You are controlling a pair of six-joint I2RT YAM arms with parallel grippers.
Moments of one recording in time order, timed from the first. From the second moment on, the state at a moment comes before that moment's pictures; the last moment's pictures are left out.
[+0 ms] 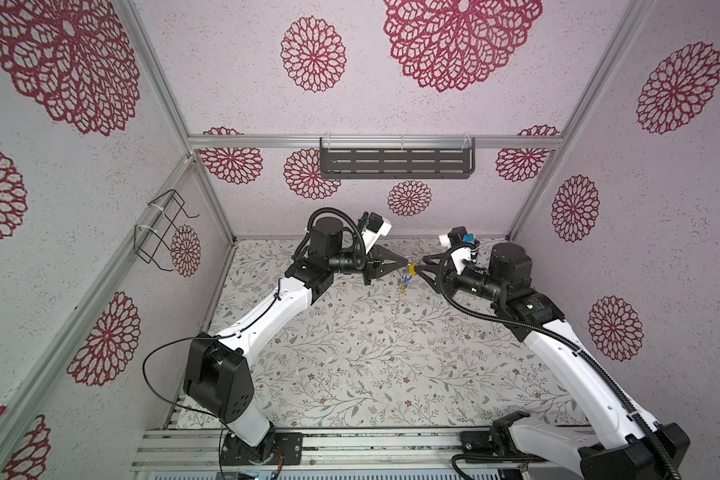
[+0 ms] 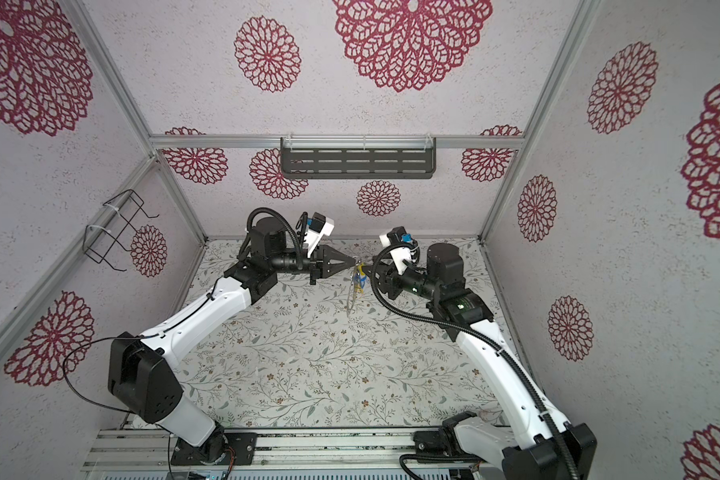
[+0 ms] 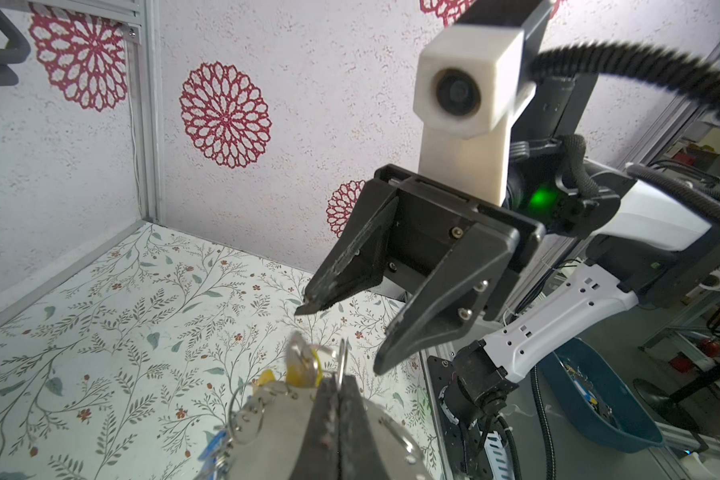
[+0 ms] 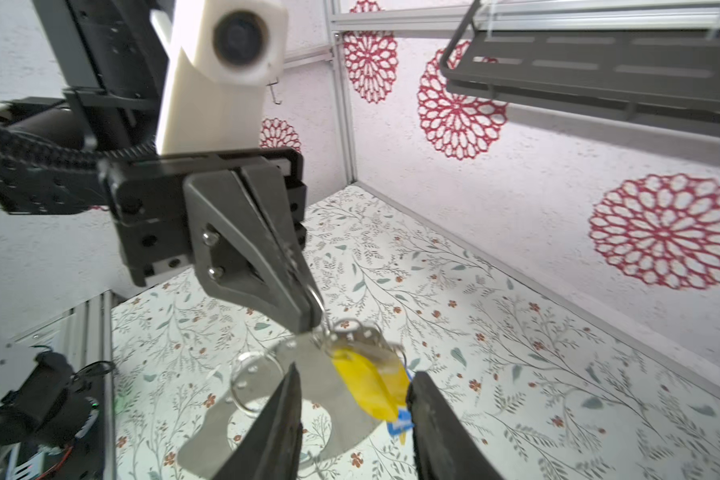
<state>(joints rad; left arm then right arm) -0.52 1.63 1.44 0.05 0.97 -0.16 0.37 1.10 1.11 -0.23 -0.54 -0.01</state>
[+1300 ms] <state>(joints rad) -0.53 1.61 1.44 0.13 0.97 -0.32 0.37 1.18 1.10 0.00 -0.68 0.10</state>
